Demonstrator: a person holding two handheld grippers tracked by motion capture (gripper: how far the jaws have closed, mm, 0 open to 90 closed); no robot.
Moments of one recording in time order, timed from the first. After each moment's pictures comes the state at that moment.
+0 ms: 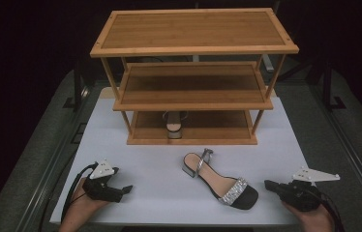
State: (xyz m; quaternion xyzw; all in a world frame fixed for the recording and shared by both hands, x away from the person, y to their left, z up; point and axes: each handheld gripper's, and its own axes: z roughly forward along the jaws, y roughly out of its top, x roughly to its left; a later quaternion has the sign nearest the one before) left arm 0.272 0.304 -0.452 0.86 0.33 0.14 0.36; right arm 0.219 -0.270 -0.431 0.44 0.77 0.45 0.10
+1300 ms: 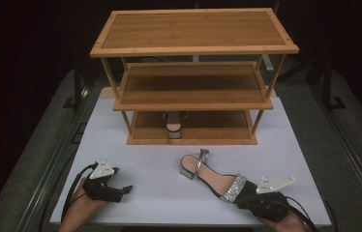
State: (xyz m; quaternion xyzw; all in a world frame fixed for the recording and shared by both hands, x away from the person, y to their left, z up) left arm 0.272 0.304 -0.452 0.86 0.33 0.14 0.36; right arm 0.217 -0.200 -0.447 0.32 0.85 0.42 0.01
